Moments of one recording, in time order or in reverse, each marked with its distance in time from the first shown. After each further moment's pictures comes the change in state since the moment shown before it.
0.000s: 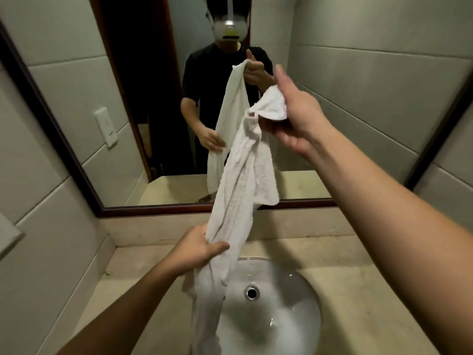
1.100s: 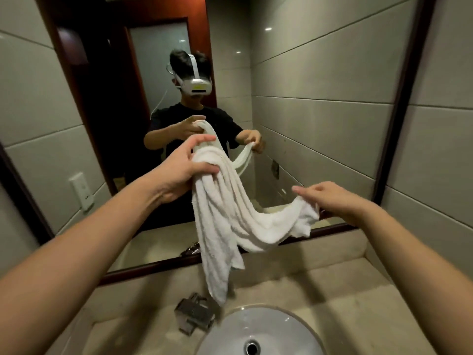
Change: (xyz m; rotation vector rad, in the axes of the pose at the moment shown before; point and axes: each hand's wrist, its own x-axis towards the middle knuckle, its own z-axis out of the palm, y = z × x) left_hand 0.072 0.234 -0.118 -0.446 -0.102 0.359; right_hand -0.026 -0.014 -0.164 -1.056 0.151 0.174
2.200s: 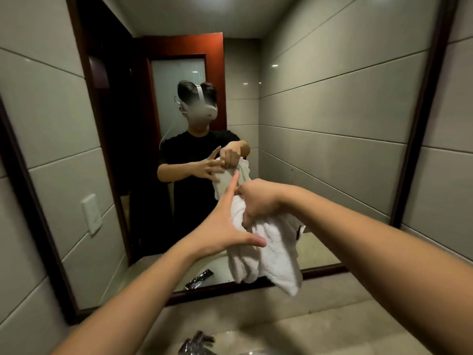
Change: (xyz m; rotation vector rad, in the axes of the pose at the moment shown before) left_hand -0.018 -0.028 0.013 0.361 -0.141 0.121; right_hand 0.023 -0.195 0.095 -0.937 -0.159 -0.501
